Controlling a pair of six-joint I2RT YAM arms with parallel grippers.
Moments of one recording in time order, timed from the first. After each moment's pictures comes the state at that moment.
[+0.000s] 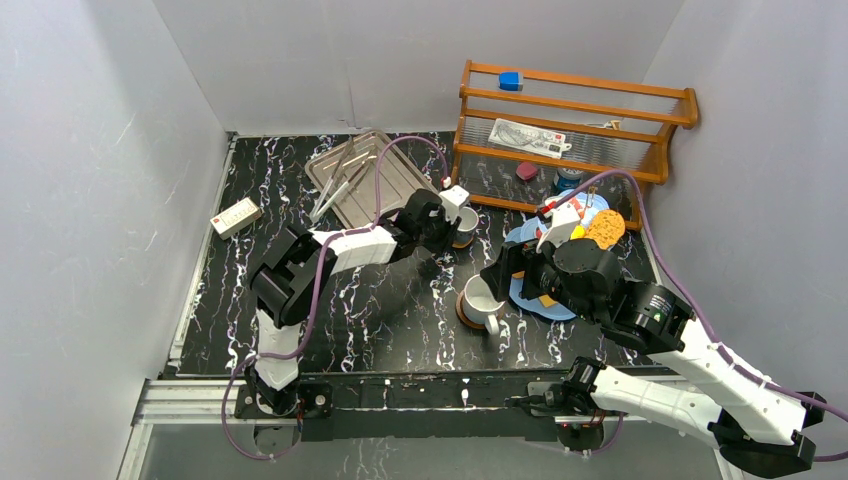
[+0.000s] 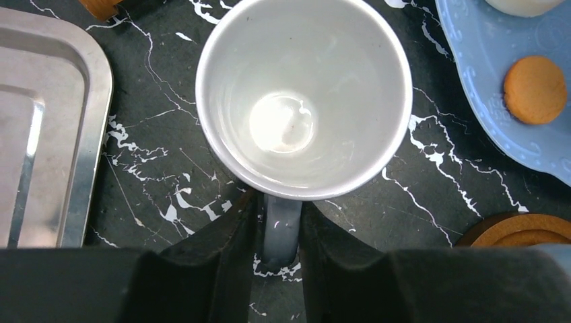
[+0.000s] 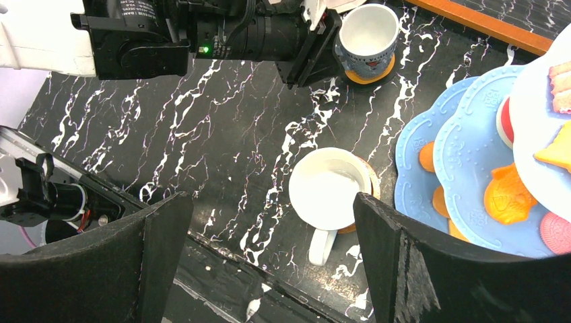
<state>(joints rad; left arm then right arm) -0.75 1.97 1.23 0.07 0.08 -0.01 1.01 0.72 1.05 -0.80 0.33 0.50</state>
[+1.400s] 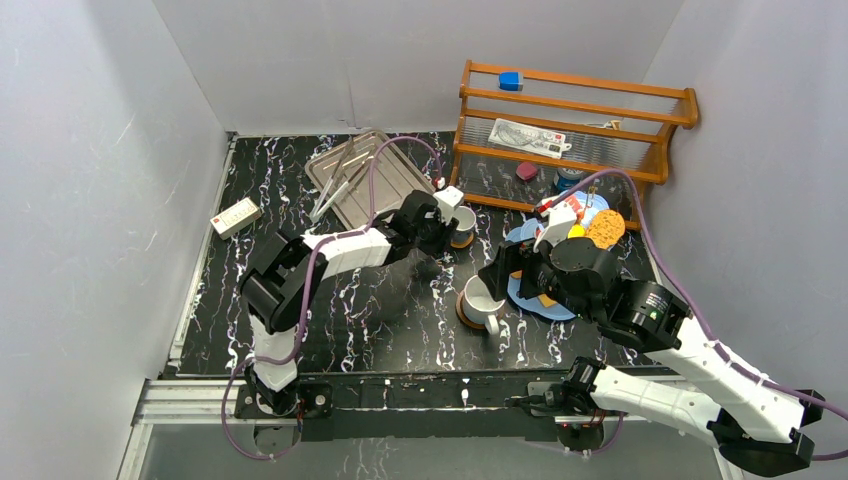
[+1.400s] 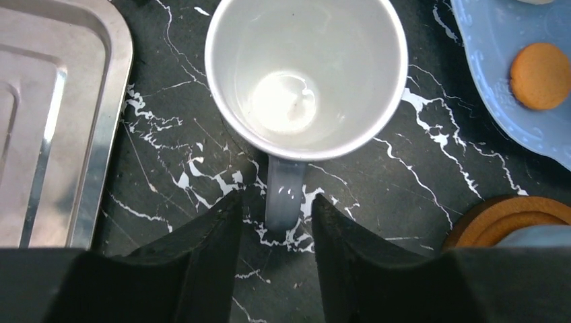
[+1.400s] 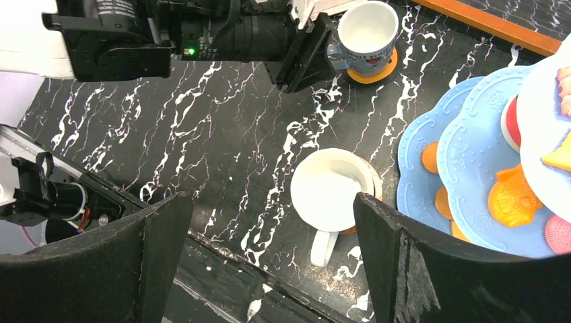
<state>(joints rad) -0.75 1.92 1.19 0.05 0.04 -0.02 1.01 0.73 1.05 -0.79 0.33 0.50</state>
